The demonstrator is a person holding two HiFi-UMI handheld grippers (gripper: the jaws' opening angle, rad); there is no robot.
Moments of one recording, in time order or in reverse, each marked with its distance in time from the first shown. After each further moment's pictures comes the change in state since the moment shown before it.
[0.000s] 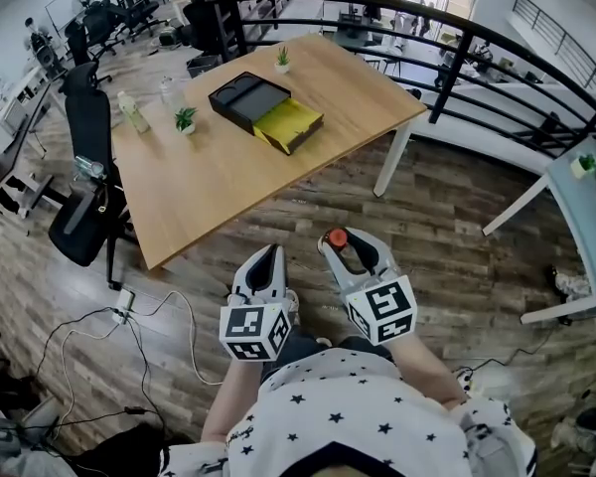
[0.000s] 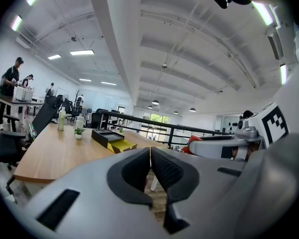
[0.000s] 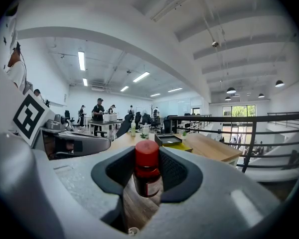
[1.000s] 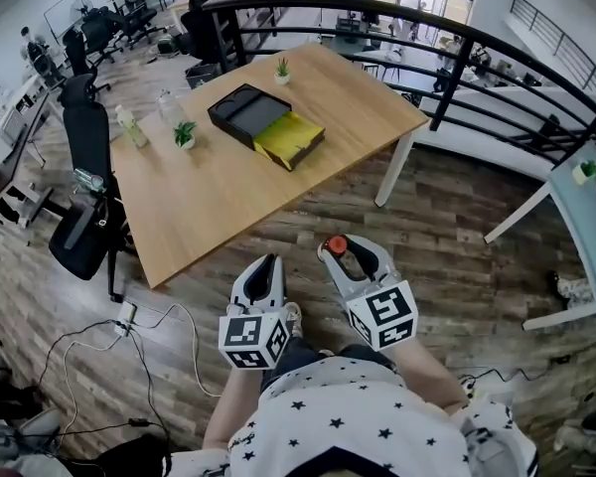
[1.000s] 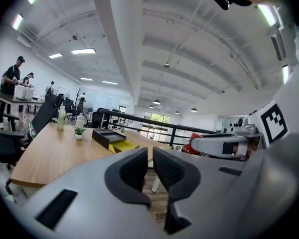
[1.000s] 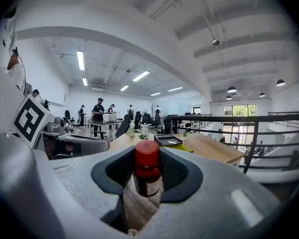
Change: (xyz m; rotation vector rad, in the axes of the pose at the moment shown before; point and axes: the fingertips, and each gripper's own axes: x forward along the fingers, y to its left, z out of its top) left arm 0.028 0.020 0.007 -0.012 0.004 0.010; right arm 0.030 -0.019 0.010 0.002 0.007 0.009
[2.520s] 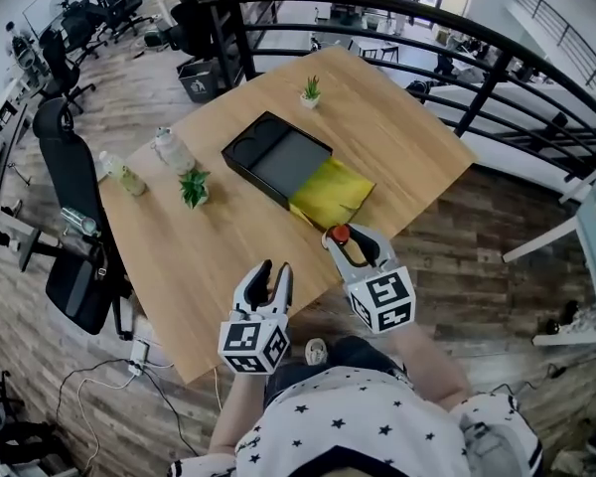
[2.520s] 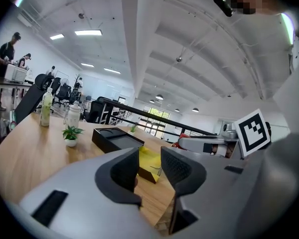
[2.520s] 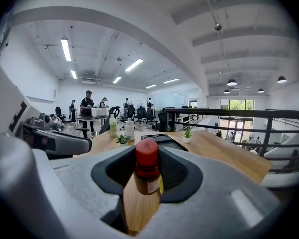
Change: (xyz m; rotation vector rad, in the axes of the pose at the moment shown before) left arm 0.215 0.216 0.055 -0.096 0.073 -0.062; right arm 0.324 -0.092 0.032 0.017 0.082 -0.056
